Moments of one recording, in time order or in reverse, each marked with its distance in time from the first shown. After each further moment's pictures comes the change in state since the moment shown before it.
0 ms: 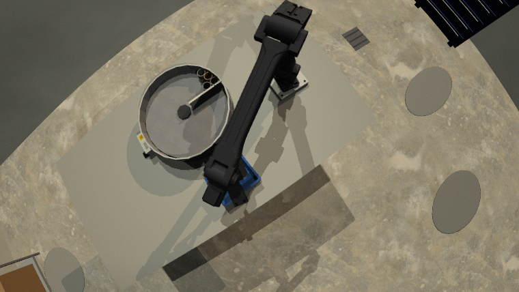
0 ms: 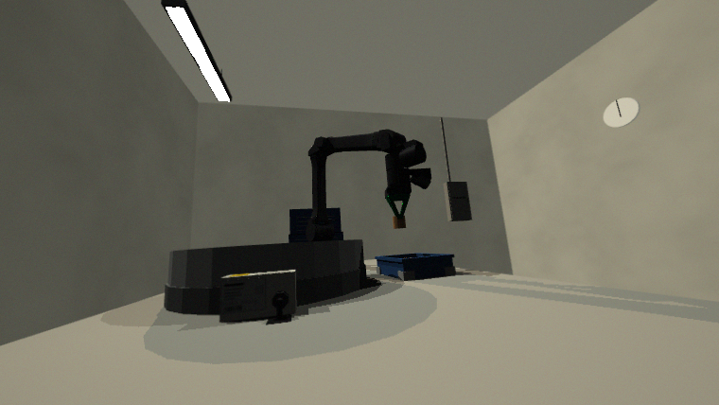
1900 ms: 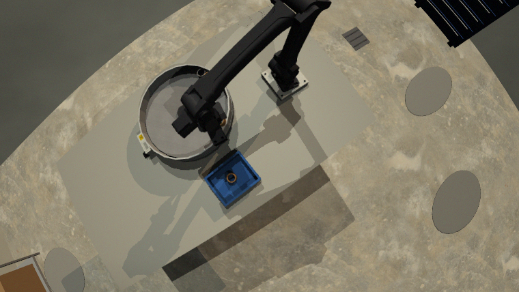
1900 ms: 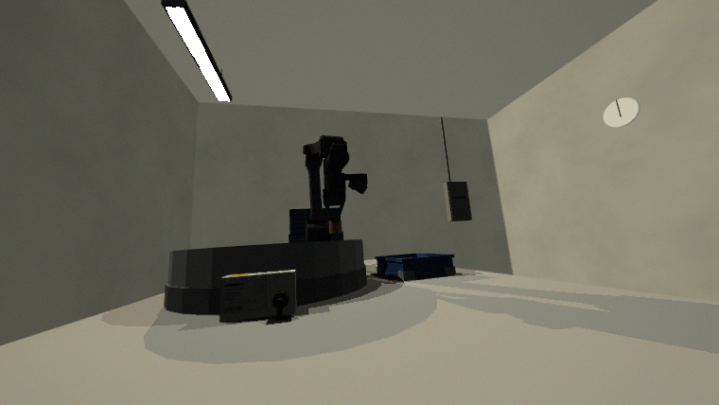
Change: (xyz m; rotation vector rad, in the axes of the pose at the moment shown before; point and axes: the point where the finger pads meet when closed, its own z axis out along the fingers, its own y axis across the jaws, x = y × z) arm 0.197 0.008 0.002 -0.009 -0.003 -0.083
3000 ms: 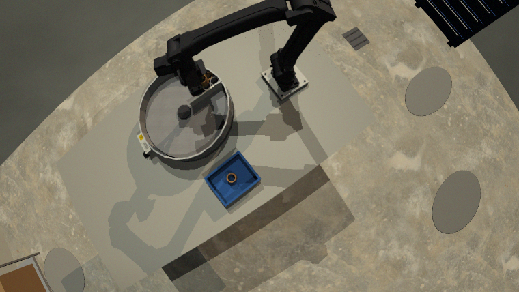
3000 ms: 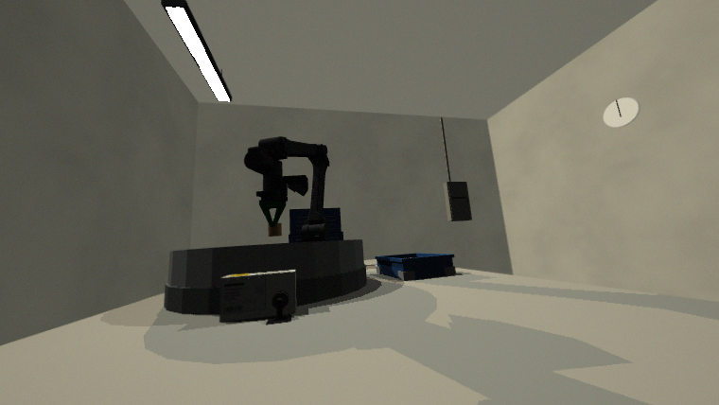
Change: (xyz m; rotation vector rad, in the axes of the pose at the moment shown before) arm 0.187 0.011 -0.003 0.013 0.003 0.083
